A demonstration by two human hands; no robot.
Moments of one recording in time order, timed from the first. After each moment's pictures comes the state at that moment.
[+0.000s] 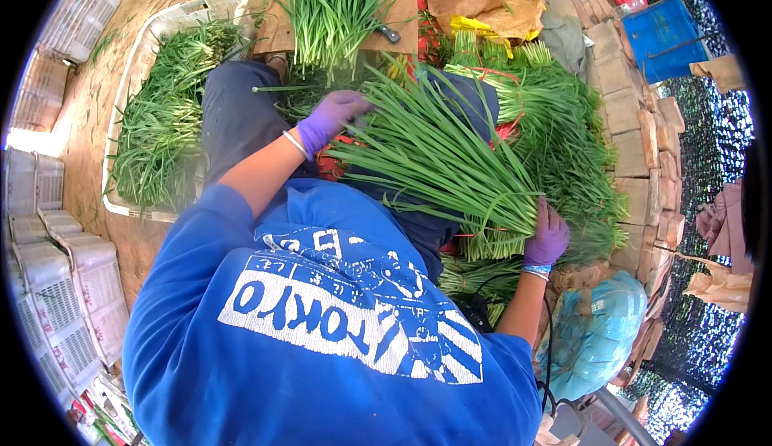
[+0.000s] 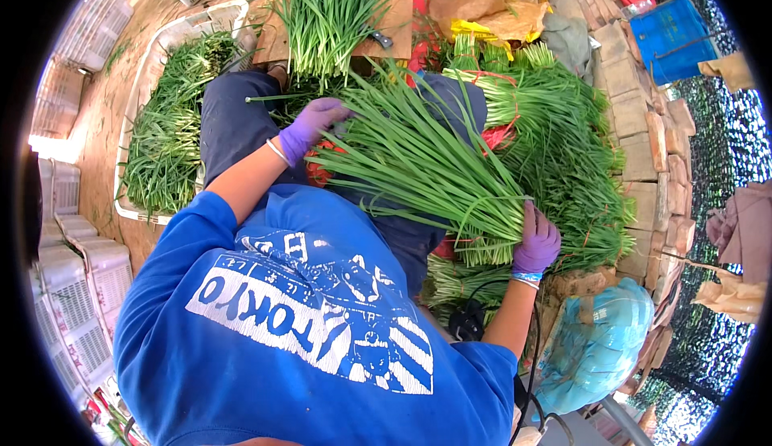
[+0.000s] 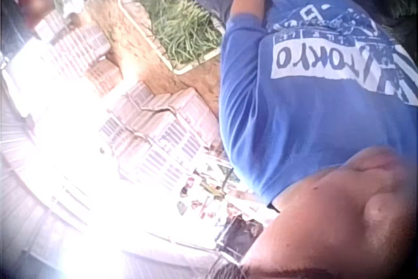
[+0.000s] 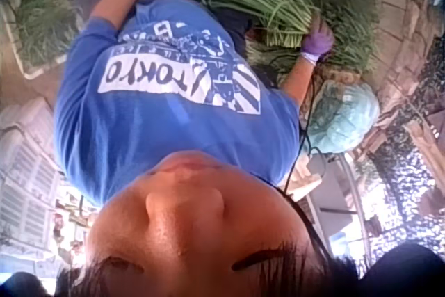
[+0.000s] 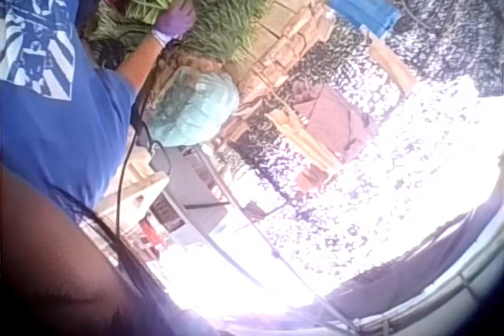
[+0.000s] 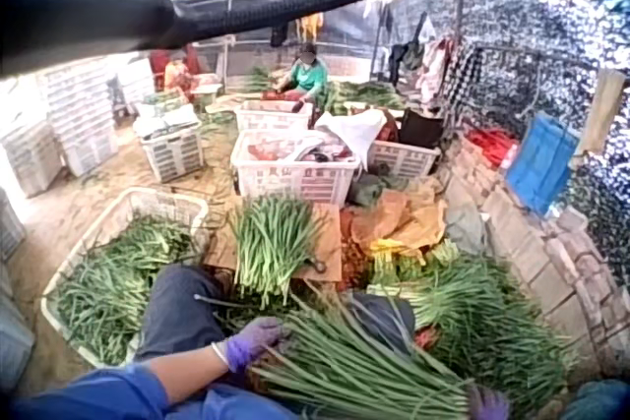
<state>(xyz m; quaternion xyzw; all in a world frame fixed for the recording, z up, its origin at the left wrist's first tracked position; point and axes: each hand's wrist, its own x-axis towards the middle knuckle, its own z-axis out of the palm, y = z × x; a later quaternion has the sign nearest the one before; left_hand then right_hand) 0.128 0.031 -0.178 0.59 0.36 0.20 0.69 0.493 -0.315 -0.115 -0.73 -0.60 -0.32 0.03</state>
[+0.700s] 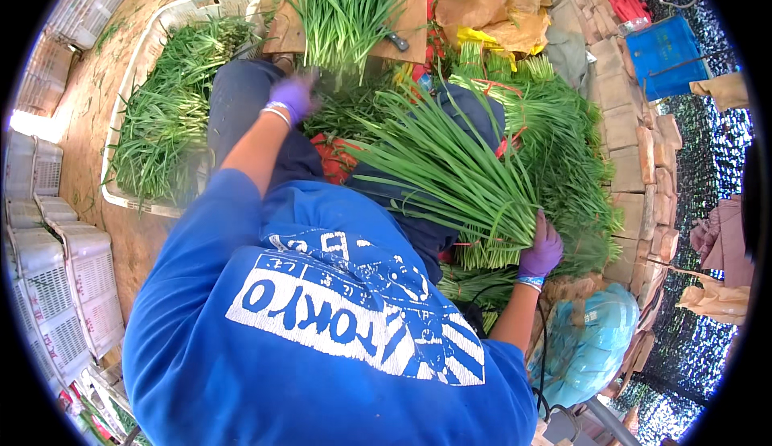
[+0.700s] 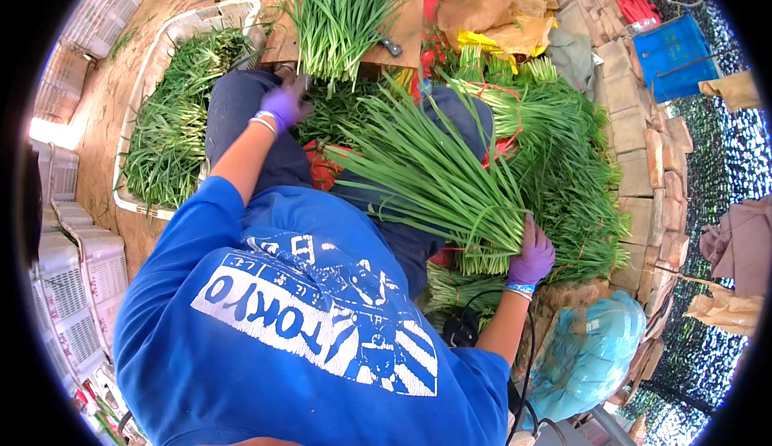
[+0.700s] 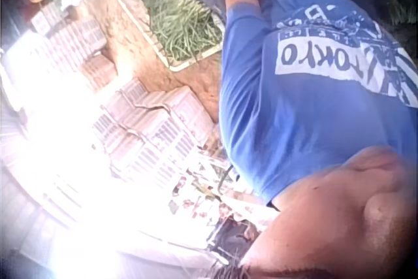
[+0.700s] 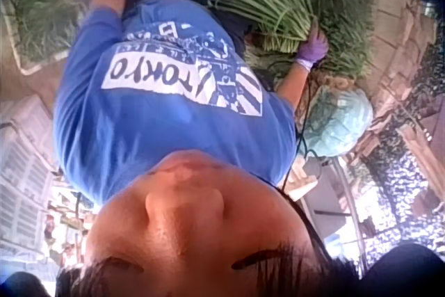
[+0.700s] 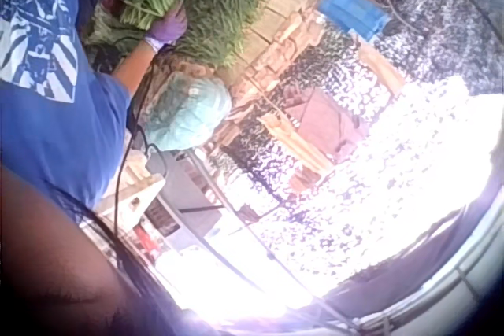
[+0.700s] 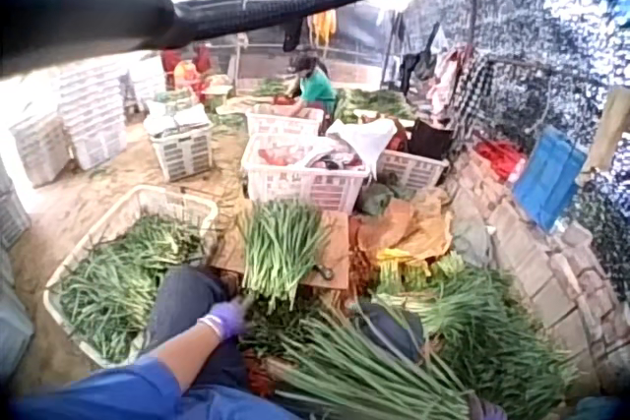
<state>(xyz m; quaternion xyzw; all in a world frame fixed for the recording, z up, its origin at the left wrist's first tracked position) 0.059 0.098 -0.209 0.84 0.54 -0.03 0.11 0.492 -0.325 -0.126 -0.77 -0.58 -0.25 0.06</state>
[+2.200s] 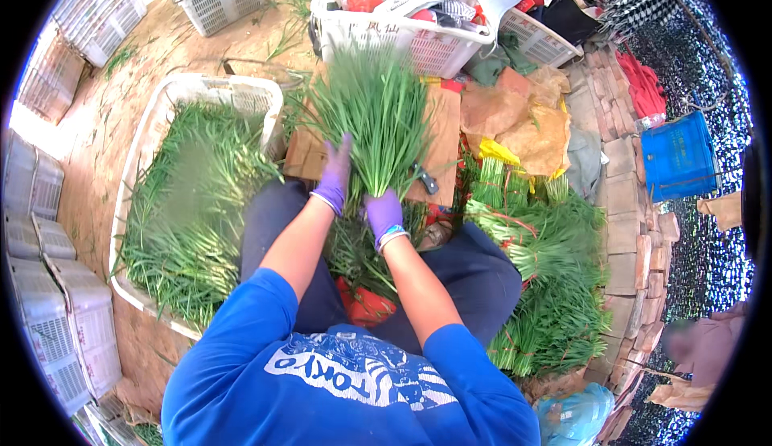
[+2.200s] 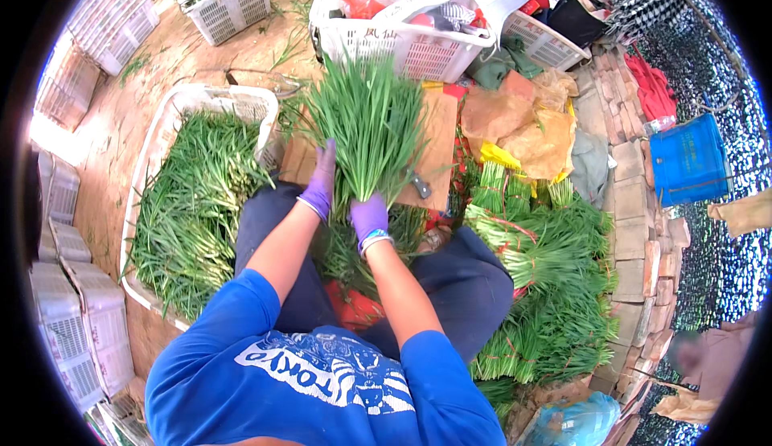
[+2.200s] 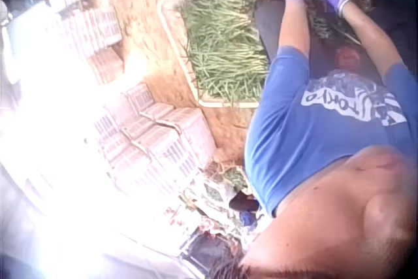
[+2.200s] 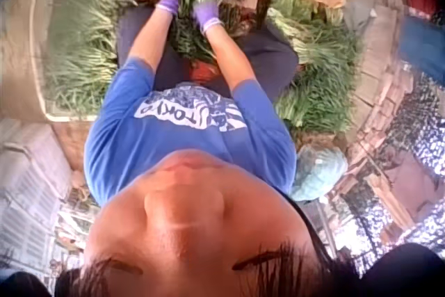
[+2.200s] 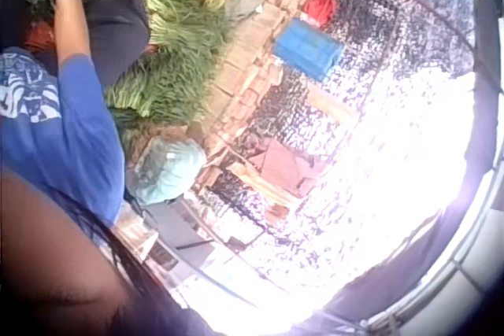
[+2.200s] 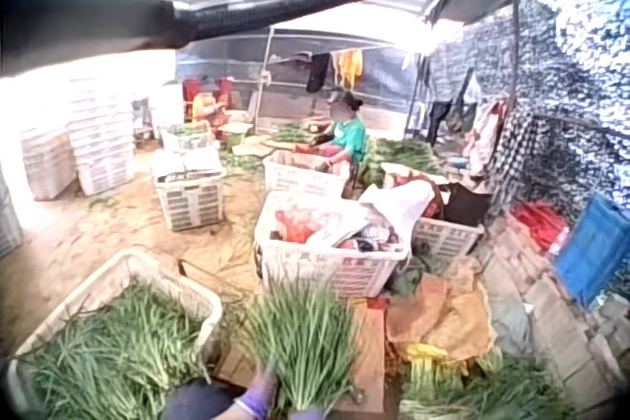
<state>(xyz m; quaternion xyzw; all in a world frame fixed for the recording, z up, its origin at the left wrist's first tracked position) 0.125 0.294 -0.257 0.28 0.46 0.47 0.70 0.233 0.201 -0.260 -0.78 -0.36 0.41 0.30</state>
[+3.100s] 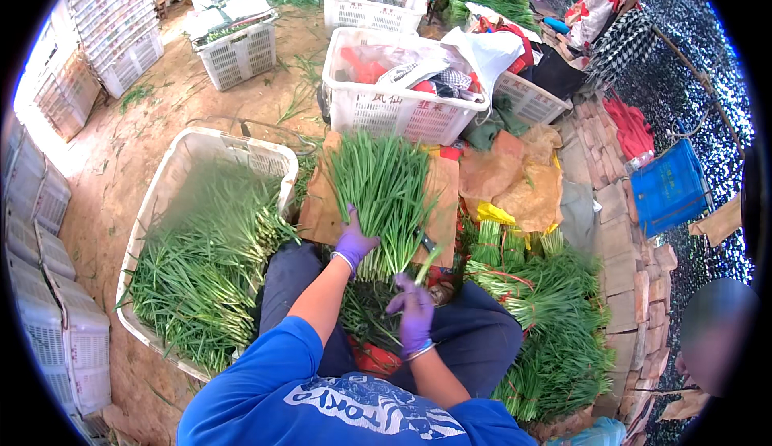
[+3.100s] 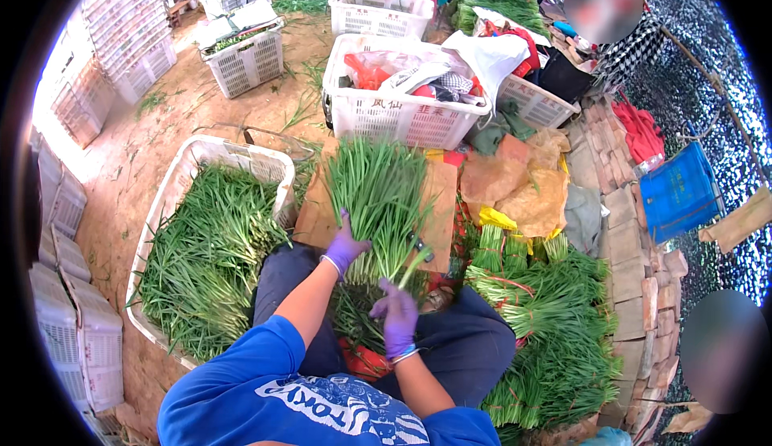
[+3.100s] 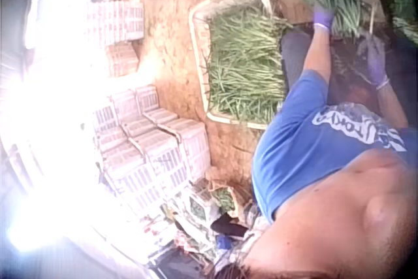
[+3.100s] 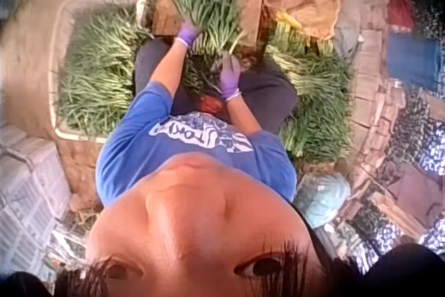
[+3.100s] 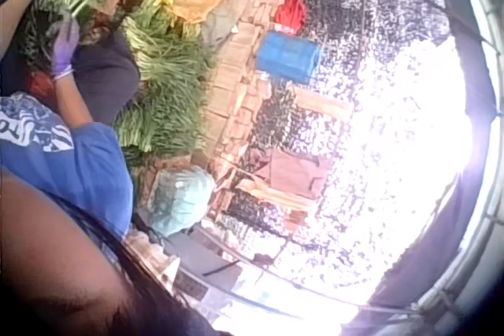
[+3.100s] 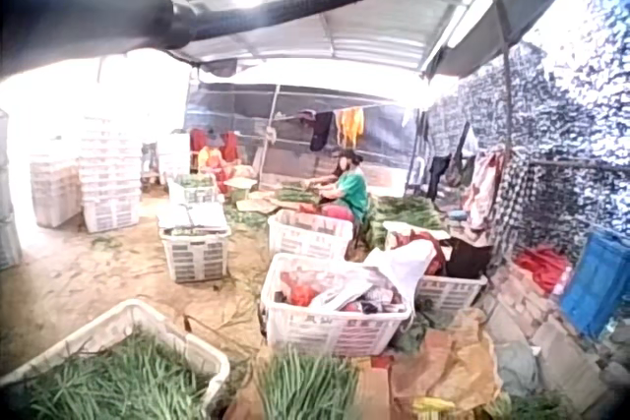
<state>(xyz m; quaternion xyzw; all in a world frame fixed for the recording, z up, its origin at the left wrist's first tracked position) 0.123 0.293 -0.259 0.61 0.63 0.23 0.42 0.237 0.095 -0.156 -0.55 -0.30 0.49 0.61</state>
